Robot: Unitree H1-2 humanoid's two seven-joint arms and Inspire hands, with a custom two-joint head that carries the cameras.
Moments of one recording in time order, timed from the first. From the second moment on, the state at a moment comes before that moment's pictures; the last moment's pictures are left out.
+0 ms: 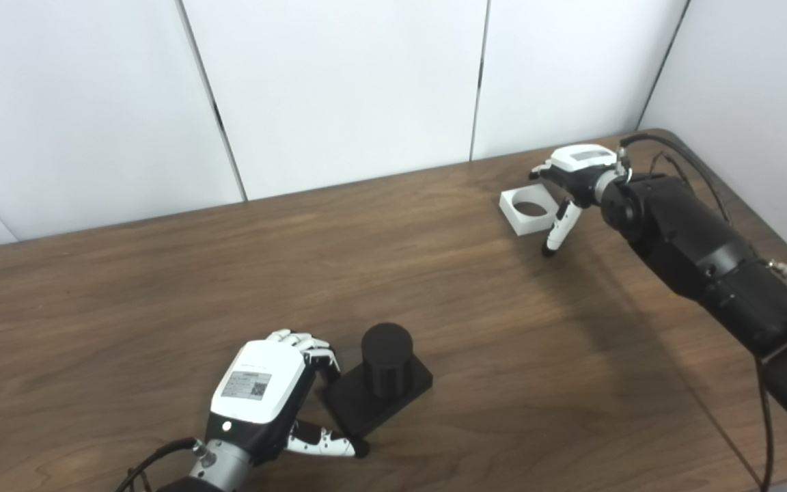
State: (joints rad) left arm -0.07 0.29 -0.56 -0.25 1.08 0.05 -0.20; right arm -0.59 -0.70 0.38 0.32 -0.84 0.31 0.47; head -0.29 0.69
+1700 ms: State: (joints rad) left arm -0.07 0.26 -0.57 -0.26 1.11 0.07 -0.24; right arm -0.59 -0.68 0.38 0.28 -0.83 0.22 0.46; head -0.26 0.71
